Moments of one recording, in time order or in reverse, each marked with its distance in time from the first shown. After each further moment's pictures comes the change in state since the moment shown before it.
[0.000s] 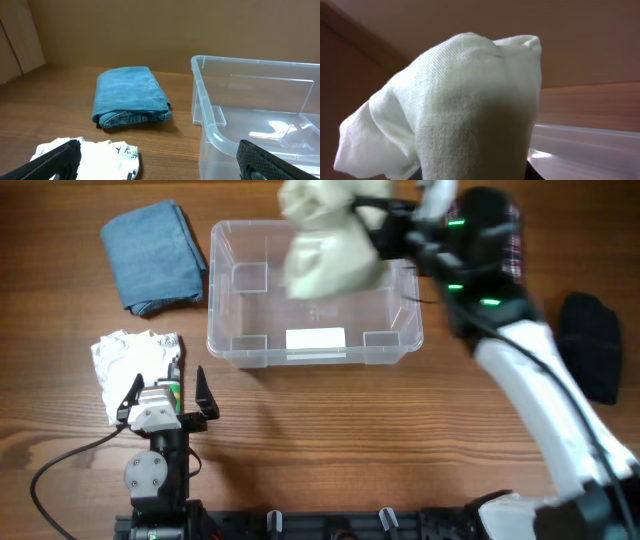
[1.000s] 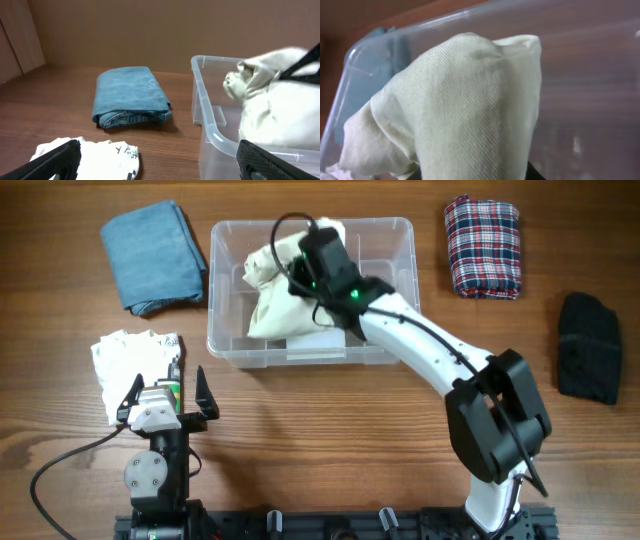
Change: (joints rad) left arm 0.000 0.000 0.000 0.000 0.000 0.000; right arm 0.234 0.437 0.191 -0.262 0.438 0.005
